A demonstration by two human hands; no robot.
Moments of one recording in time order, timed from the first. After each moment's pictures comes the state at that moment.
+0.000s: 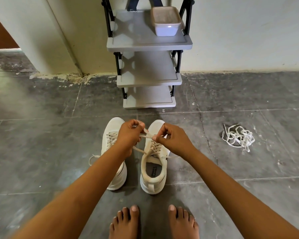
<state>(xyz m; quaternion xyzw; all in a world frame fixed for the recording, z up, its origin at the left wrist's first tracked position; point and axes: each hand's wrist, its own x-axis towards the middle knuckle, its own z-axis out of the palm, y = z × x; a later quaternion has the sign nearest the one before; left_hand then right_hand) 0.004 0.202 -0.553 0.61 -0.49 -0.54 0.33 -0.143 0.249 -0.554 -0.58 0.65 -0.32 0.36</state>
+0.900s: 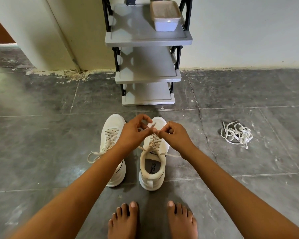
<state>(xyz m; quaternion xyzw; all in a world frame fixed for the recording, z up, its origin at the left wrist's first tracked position) 0.006 0.208 -0.558 0.51 -0.68 -0.45 0.28 -0.144 0.247 -0.565 -0.48 0.69 -0.37 0.40</state>
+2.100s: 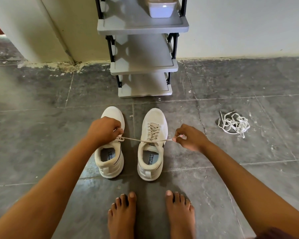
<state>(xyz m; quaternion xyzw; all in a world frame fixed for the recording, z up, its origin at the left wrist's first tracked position) 0.075 0.178 -0.579 0.53 -0.84 -0.09 -0.04 -0.211 0.266 -0.604 -0.66 0.70 -0.06 0.26</state>
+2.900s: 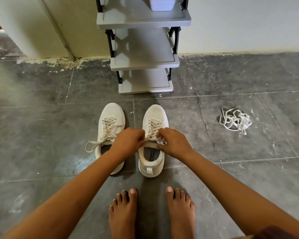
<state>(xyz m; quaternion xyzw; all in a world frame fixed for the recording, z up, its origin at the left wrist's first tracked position) 0.024 0.228 -0.596 0.47 -0.86 -0.20 -0.01 -0.151 0.274 -0.613 -0.71 0.67 -0.08 0.21</state>
